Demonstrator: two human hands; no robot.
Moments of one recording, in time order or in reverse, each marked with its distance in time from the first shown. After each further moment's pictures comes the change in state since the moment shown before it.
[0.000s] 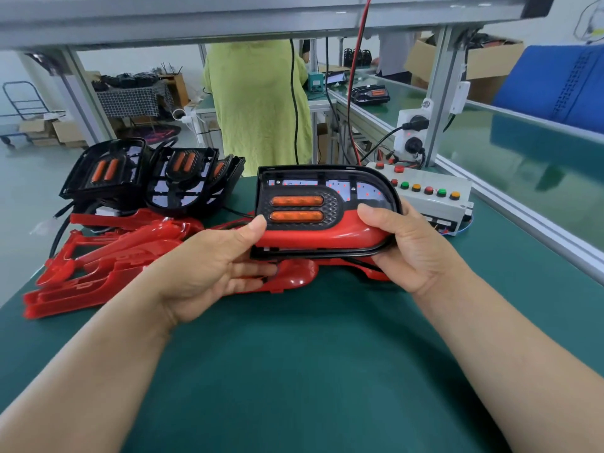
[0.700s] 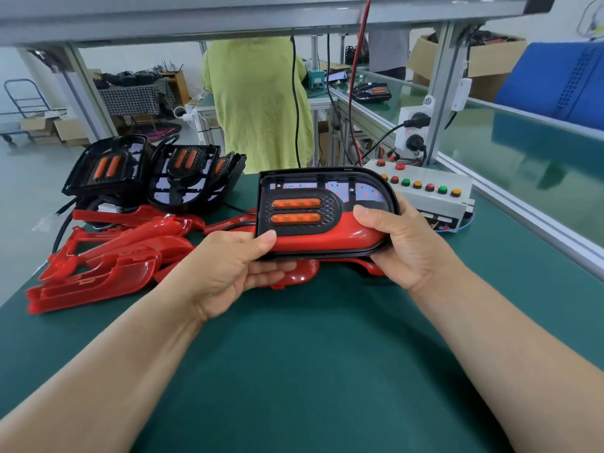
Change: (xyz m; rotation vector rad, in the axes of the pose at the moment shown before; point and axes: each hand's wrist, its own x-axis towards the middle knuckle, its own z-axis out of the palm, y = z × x) left_hand 0.011 -0.011 0.018 -0.231 0.082 0.060; right_hand 0.002 0.005 0.000 0.014 0.011 -0.025
